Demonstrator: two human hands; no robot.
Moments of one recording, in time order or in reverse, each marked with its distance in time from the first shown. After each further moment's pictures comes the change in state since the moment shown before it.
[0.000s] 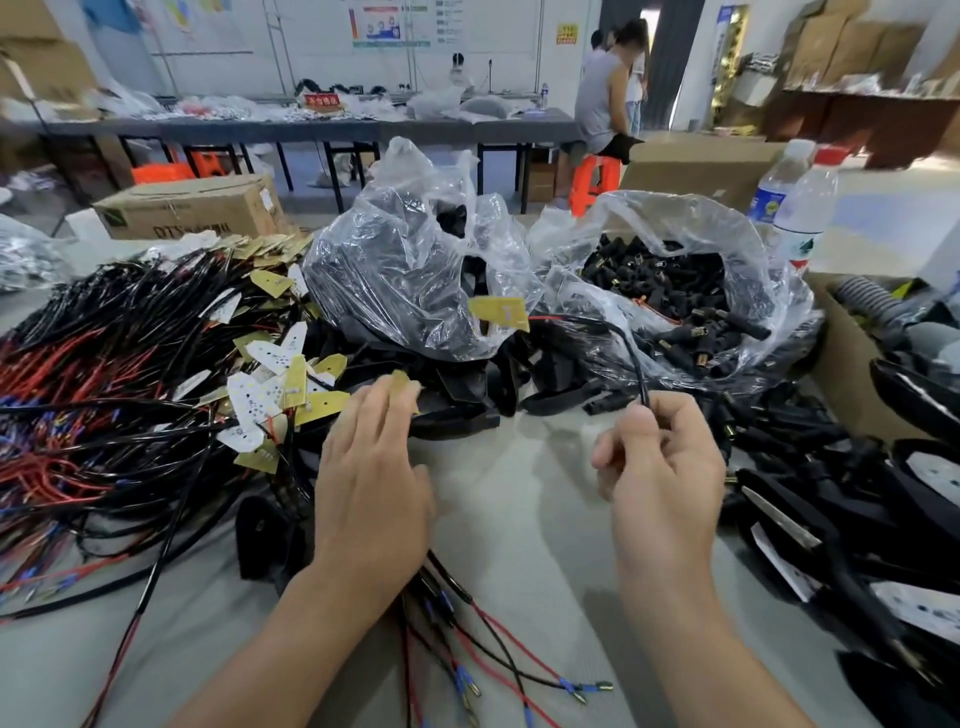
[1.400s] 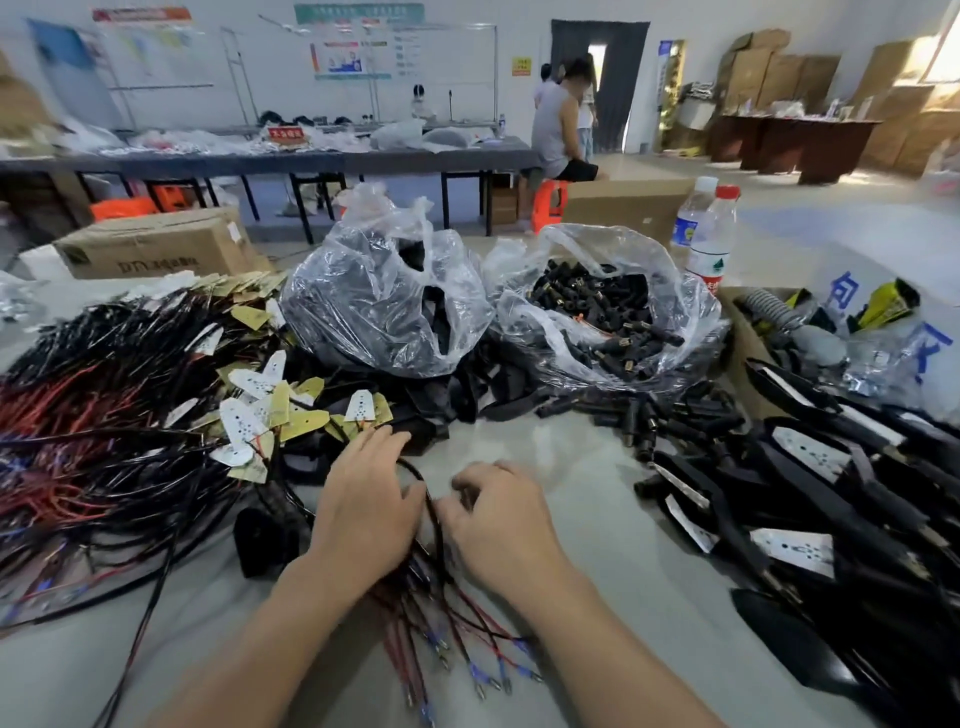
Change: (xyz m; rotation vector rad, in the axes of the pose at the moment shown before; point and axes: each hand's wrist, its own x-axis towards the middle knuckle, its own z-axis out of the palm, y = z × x) left_hand -0.005 0.006 -0.003 -0.092 -0.240 -0.008; right_hand -0.036 0.020 0.024 -0.857 -0.536 -0.163
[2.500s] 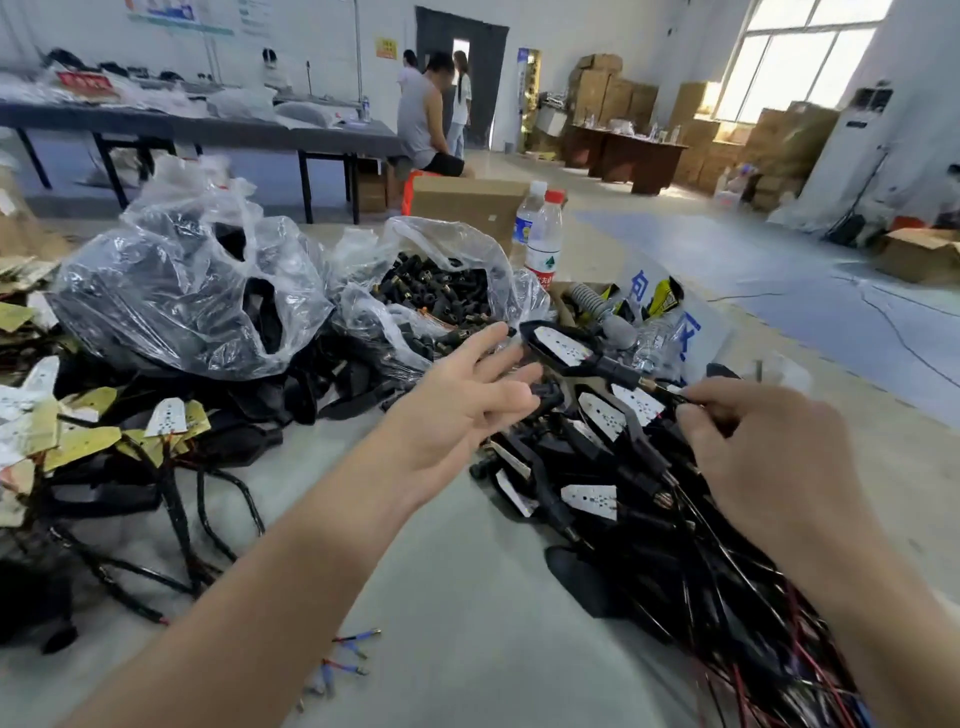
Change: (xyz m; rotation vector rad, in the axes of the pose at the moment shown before) left_hand 0.020 0.218 -0.011 -1.655 -0.718 -0.055; right_hand -0.107 0.077 -0.274 -0.525 0.617 0.179
